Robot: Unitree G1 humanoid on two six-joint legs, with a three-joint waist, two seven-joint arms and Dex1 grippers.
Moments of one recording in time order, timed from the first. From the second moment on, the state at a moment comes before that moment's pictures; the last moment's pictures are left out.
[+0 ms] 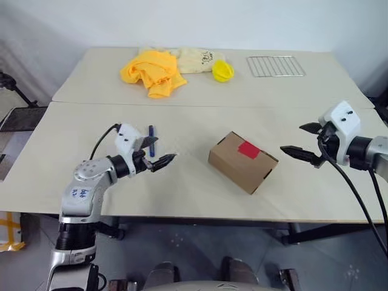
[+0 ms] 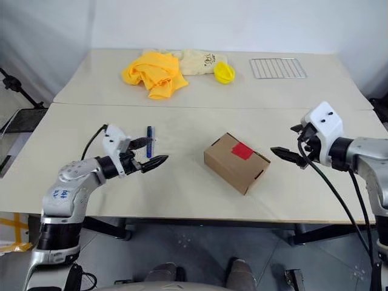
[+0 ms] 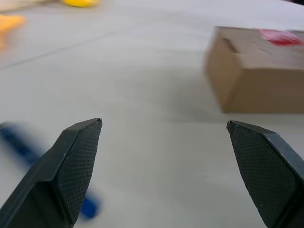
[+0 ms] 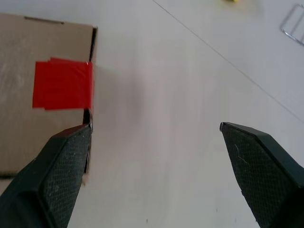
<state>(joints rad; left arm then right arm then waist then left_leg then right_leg) -0.41 0.42 0.19 -0.15 -0.25 0.54 -0.66 -0.49 -0.97 -0.16 -0.12 0.38 0.70 0.89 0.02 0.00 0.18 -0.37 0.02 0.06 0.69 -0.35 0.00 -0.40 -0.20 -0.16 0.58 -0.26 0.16</state>
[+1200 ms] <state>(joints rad) -0.70 0.10 0.22 -0.18 -0.07 1.27 0.08 -0.62 -0.93 -0.06 0.10 0.36 0.46 1.14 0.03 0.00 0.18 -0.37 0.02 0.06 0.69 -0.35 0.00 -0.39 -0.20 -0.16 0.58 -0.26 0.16</state>
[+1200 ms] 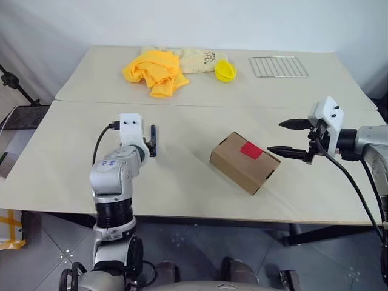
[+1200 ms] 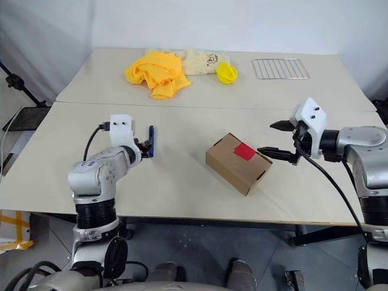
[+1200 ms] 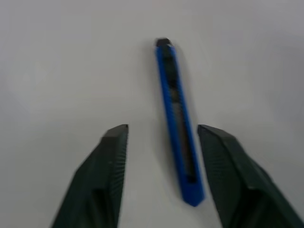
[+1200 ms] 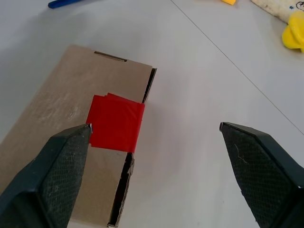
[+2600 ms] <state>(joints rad) -0.75 0.06 0.31 -0.16 -0.03 1.43 0.17 -0.60 -0.94 -0.06 0.06 0.36 0.49 1.14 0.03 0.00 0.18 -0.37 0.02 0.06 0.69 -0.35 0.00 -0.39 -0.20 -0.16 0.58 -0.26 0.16</state>
